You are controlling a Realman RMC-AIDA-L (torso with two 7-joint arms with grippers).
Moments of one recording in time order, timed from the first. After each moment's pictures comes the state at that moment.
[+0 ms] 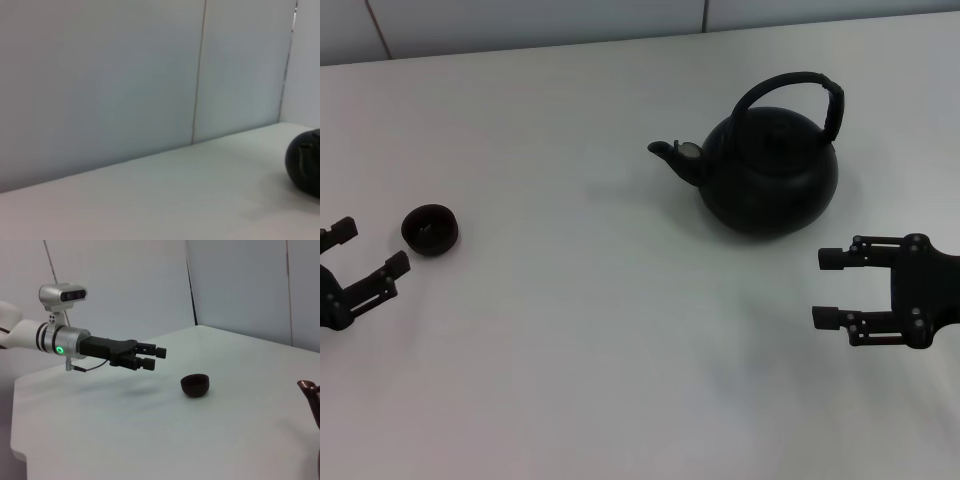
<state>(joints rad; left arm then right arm) -0.33 -2.06 0.38 0.48 1.95 1.46 -0.93 0.39 2.04 -0.35 -0.69 -2.28 -1.86 1.10</state>
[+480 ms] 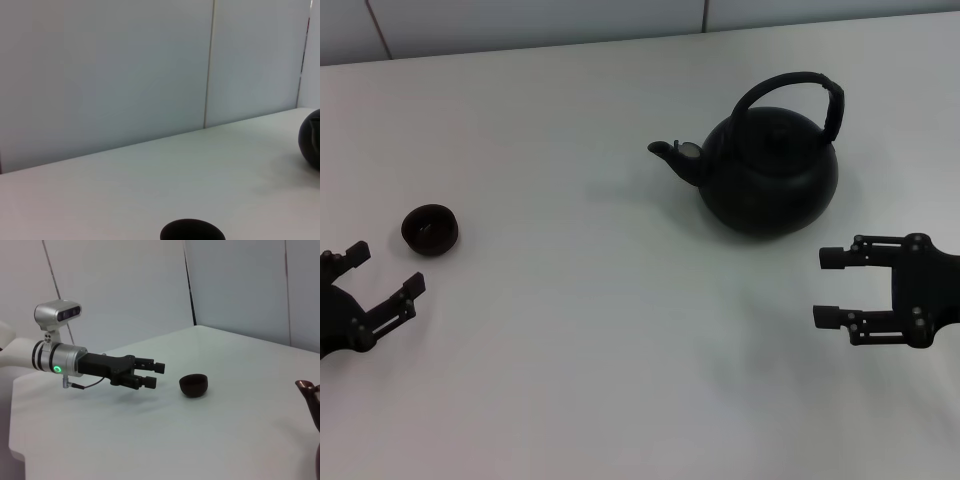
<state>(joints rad) -0.32 -2.07 0.31 0.31 1.94 1.38 -0.72 0.39 2.04 -0.35 -0.70 -2.28 -1.86 1.10</state>
